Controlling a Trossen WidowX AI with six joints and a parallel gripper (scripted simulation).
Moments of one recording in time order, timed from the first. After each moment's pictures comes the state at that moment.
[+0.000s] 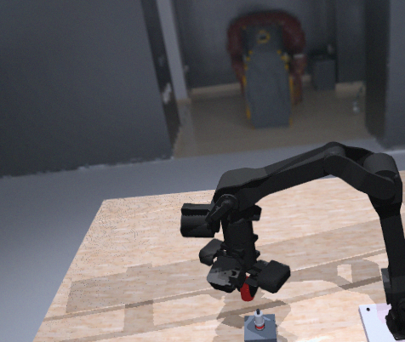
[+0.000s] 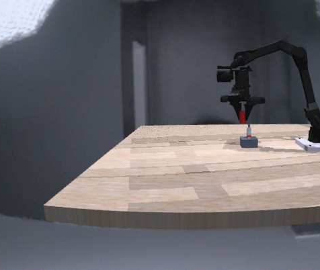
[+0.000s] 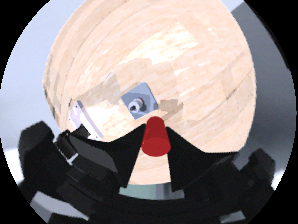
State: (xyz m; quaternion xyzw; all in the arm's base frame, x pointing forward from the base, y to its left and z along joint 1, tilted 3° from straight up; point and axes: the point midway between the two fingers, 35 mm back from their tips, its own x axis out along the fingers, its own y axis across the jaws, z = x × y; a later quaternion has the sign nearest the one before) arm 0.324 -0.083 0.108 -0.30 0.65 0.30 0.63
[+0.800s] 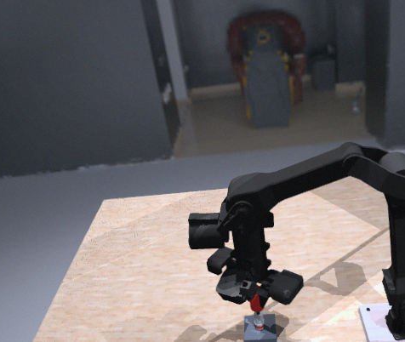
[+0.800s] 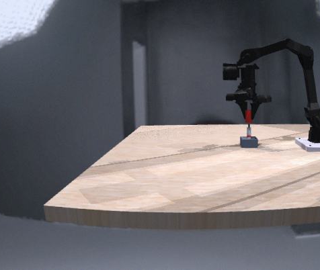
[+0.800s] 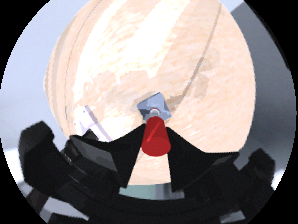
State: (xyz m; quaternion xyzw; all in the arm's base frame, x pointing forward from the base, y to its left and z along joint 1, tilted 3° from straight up) arm 0.307 -0.044 0.116 -0.30 0.65 0.30 0.63
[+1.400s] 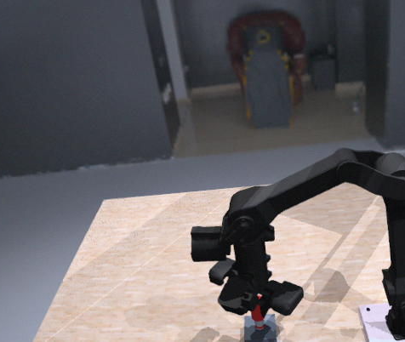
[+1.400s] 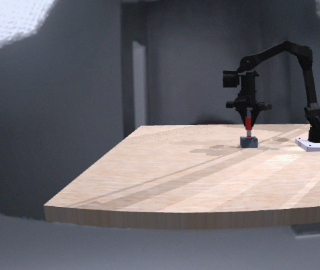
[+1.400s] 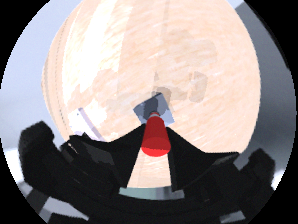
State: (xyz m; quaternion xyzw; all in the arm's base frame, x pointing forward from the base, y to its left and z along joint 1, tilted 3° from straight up) arm 0.307 -0.044 0.087 -0.30 0.65 0.30 0.63
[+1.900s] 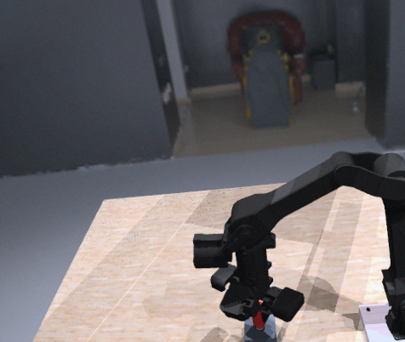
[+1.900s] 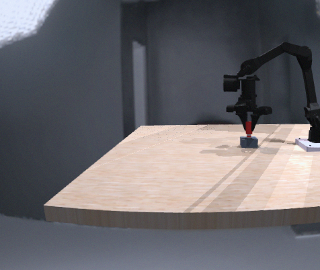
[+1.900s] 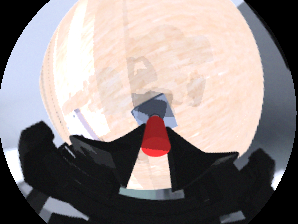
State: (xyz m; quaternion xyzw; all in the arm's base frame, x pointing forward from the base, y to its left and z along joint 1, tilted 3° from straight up) arm 0.305 -0.043 0.071 -0.30 0.65 0.30 0.63
